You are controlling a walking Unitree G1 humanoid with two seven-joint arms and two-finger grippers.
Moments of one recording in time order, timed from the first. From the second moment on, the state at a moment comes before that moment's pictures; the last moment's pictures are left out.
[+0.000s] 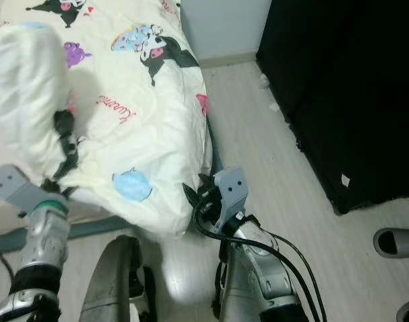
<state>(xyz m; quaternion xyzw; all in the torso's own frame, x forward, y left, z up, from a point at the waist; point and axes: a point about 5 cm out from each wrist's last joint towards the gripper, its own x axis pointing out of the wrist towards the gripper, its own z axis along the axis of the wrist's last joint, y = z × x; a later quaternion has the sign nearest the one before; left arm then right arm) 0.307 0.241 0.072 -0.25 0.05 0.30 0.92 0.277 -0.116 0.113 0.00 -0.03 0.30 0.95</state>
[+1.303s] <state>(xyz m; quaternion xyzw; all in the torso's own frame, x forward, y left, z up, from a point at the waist) 0.228 0.299 0.079 -0.03 0.03 0.31 0.95 0.272 -0.109 0.099 -0.01 -0.01 0.32 0.95</state>
